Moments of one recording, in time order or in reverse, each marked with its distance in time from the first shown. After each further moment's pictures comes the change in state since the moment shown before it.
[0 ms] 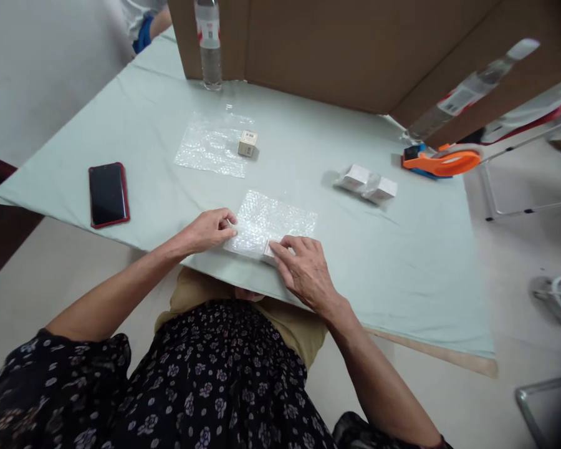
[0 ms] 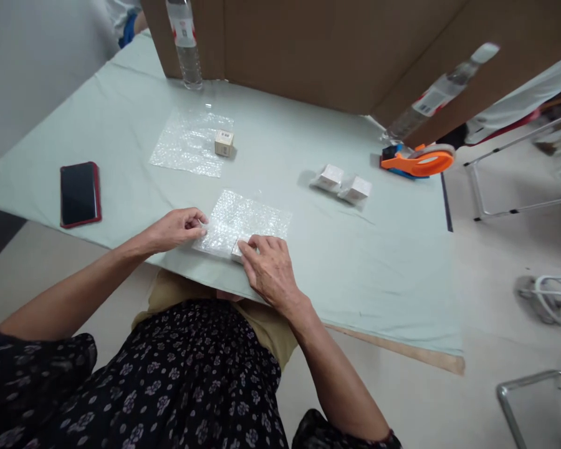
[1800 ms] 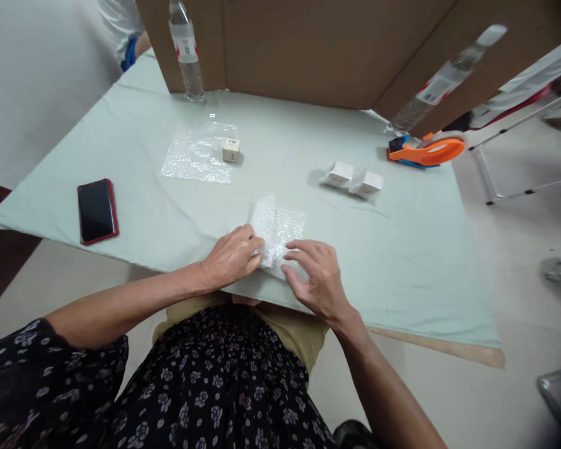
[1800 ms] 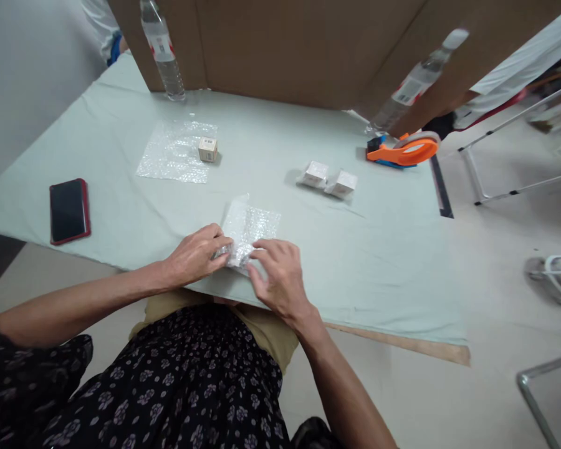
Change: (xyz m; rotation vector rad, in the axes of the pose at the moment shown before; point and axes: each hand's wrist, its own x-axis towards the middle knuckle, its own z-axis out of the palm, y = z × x) left_hand -0.004 0.047 0.067 0.558 0.054 0.433; right_hand -0.028 0.018 -0.014 0.278 0.215 0.167
